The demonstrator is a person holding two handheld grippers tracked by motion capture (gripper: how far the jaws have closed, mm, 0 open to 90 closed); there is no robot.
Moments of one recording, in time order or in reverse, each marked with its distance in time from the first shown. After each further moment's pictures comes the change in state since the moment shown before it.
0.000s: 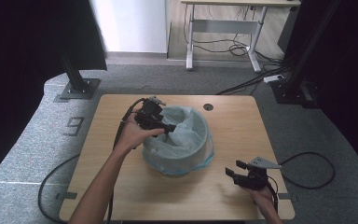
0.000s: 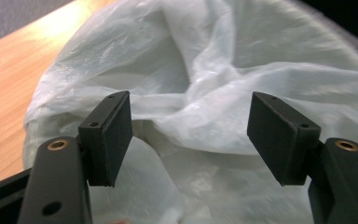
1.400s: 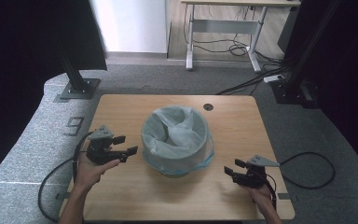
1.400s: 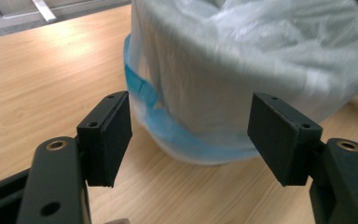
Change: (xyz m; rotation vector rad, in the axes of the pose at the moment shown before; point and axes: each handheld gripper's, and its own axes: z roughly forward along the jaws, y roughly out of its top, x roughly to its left) left arm 0.018 -0.144 -0.063 -0.228 0.054 -0.092; right arm -0.002 0.003 0.007 0.006 0.008 0.000
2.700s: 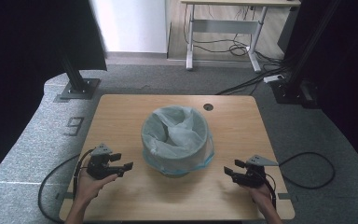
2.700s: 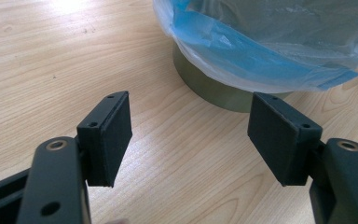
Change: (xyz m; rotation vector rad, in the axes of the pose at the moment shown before) left arm 0.022 -0.065 0.027 0.089 0.018 -0.085; right arm -0.004 -0.002 0.003 0.022 0.000 0.002
